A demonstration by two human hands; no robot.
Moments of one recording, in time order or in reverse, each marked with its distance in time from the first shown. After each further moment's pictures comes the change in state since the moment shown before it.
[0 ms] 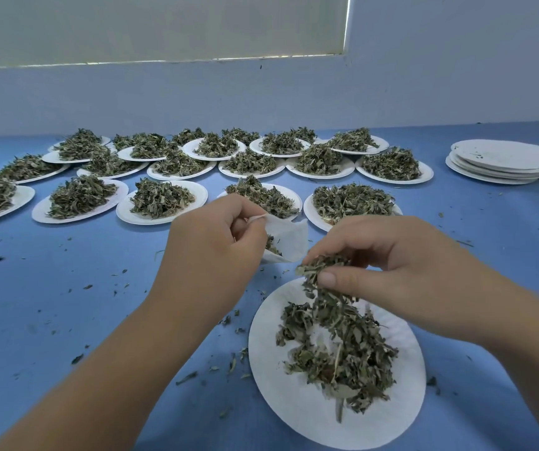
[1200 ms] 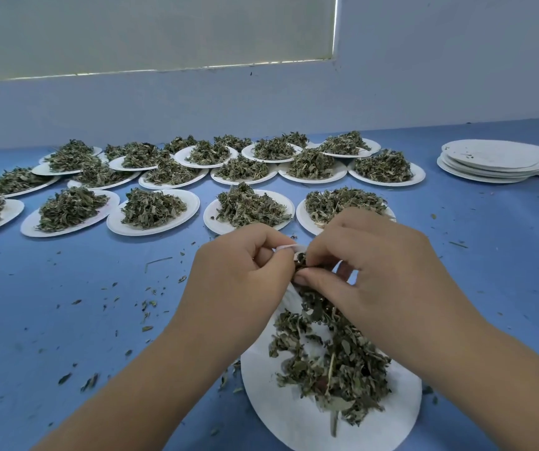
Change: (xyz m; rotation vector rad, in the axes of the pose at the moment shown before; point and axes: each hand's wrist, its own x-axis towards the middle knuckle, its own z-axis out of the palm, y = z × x) left_hand -0.013 0.015 0.017 -0.185 -0.157 -0.091; right_hand -0.001 -0.005 0.023 -0.464 0.368 -0.117
